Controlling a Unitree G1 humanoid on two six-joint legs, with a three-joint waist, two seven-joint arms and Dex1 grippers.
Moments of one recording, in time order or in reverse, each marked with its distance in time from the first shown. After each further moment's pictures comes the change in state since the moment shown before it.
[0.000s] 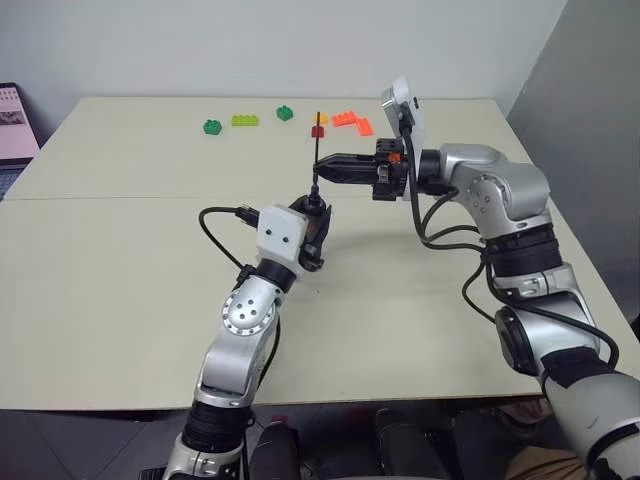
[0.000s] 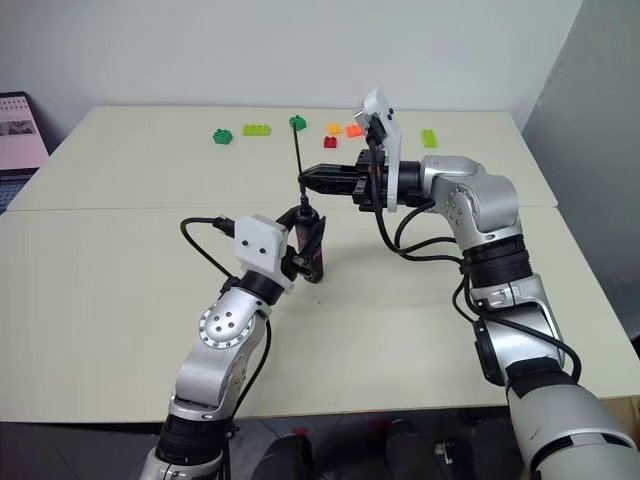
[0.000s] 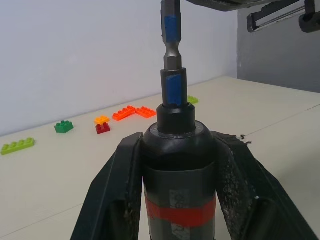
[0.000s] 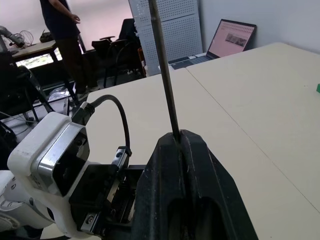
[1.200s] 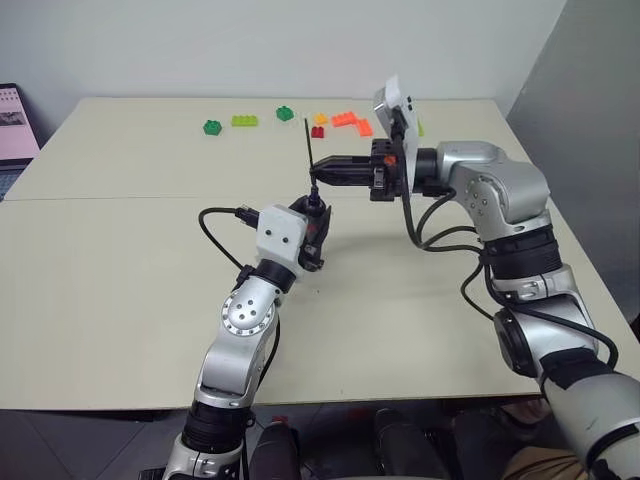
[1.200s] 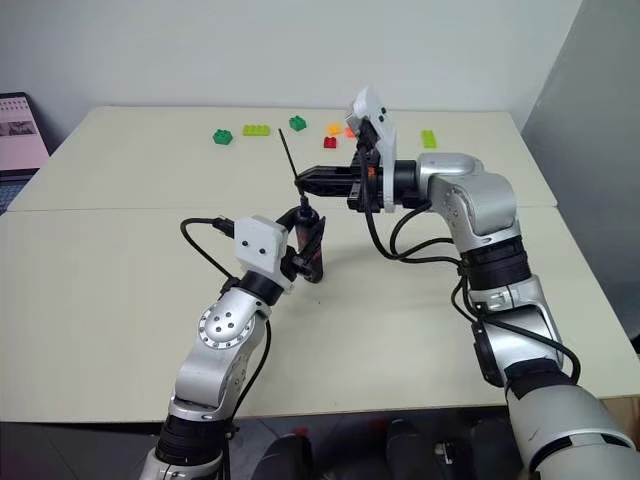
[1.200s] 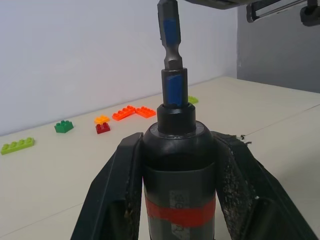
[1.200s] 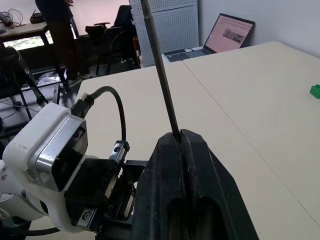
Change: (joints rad) left arm 0.002 0.000 0.000 0.001 0.000 0.001 0.004; right arm 0.014 0.006 0.011 -0.087 -0.054 0.027 -0.026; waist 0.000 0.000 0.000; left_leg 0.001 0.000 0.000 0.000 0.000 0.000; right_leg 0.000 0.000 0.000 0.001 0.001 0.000
